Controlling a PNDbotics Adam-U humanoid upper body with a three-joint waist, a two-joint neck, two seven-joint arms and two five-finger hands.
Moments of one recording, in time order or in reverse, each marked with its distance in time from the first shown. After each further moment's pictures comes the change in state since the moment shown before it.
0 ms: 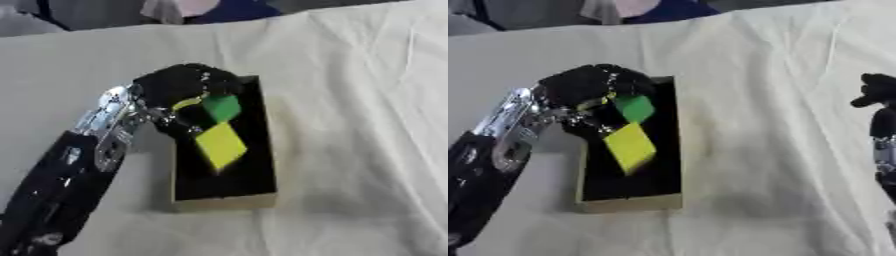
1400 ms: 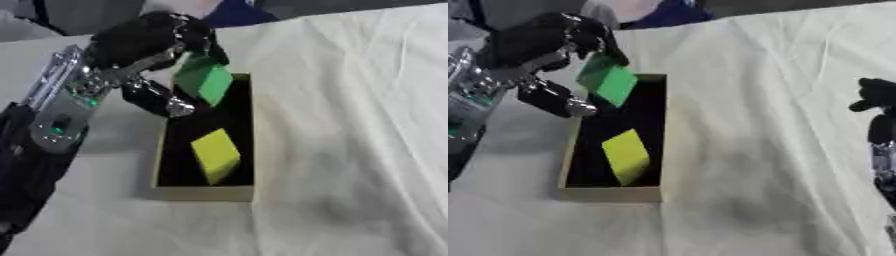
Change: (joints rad) left arm -0.069 0.103 -0.005 -0.158 0.304 0.004 0.013; right arm -0.001 -0.002 0.000 0.000 -0.005 -0.013 0.005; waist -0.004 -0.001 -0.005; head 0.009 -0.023
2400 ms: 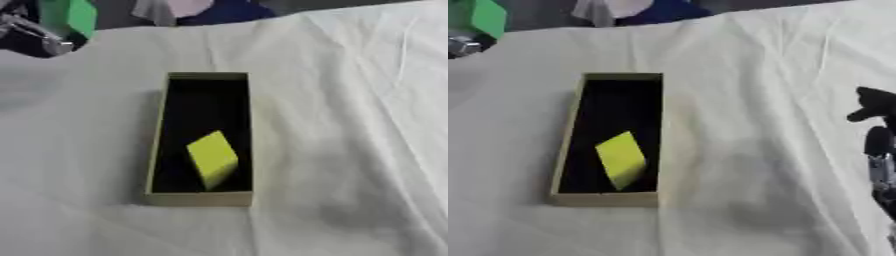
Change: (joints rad) left arm -0.043 0.337 0.150 0.142 0.102 0.065 0.159; right arm -0.004 0.000 0.010 0.000 0.026 -0.014 -0.003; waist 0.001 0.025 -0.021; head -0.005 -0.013
